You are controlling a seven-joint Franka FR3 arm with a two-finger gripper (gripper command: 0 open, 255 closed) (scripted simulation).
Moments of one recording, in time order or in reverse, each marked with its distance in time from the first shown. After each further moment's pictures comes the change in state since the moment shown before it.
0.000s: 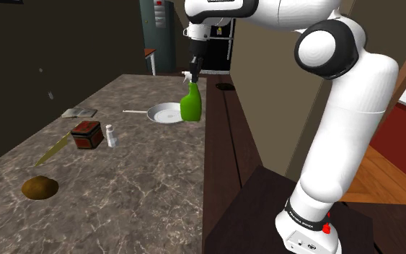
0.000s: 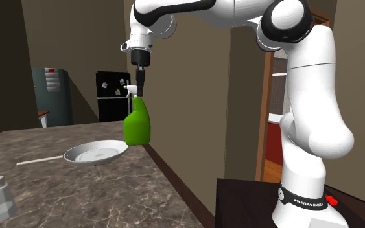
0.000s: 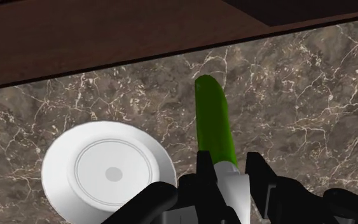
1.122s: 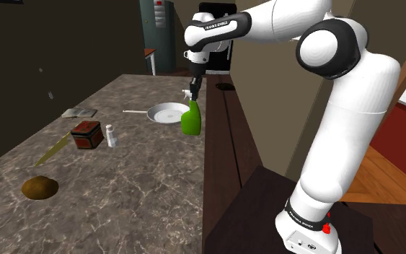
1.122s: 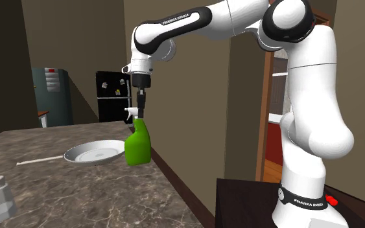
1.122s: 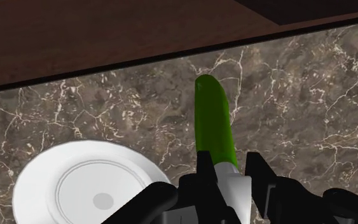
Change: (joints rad) arm 0.001 -0.009 0.000 -0.238 0.003 0.227 -0.022
